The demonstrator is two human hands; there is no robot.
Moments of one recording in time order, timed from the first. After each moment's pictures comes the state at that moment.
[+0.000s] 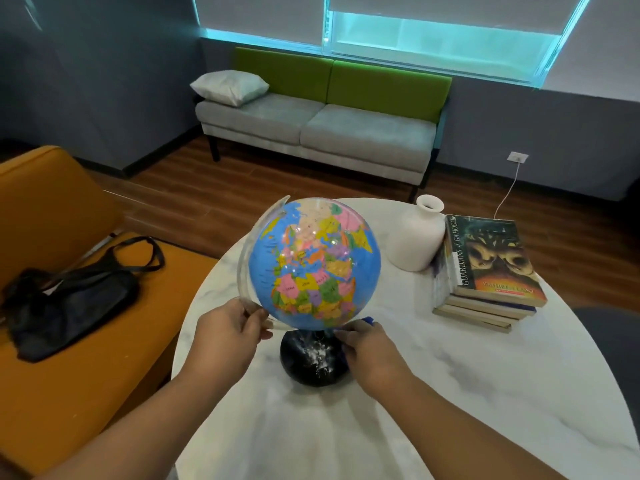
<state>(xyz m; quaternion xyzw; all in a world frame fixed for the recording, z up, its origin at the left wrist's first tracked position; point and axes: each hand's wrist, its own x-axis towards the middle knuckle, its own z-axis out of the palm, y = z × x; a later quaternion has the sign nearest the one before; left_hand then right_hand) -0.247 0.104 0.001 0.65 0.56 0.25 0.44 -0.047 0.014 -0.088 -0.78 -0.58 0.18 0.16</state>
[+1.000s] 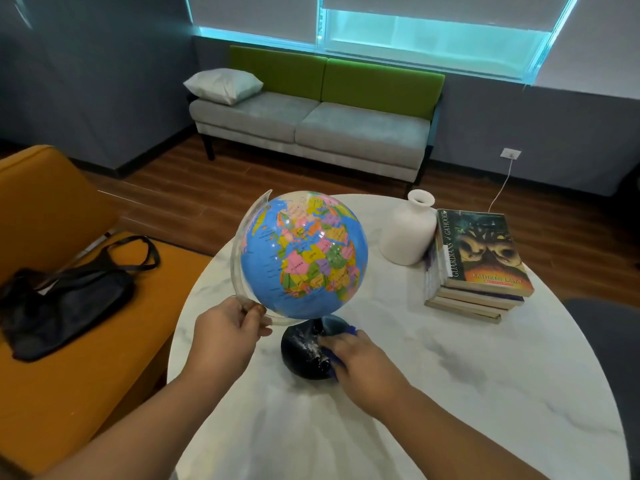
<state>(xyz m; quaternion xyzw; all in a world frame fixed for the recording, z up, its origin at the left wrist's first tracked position) -0.242 0.093 0.001 0.64 0.58 0.25 0.44 -0.062 -0.015 -0.071 -0.74 -0.63 0.19 0.15</state>
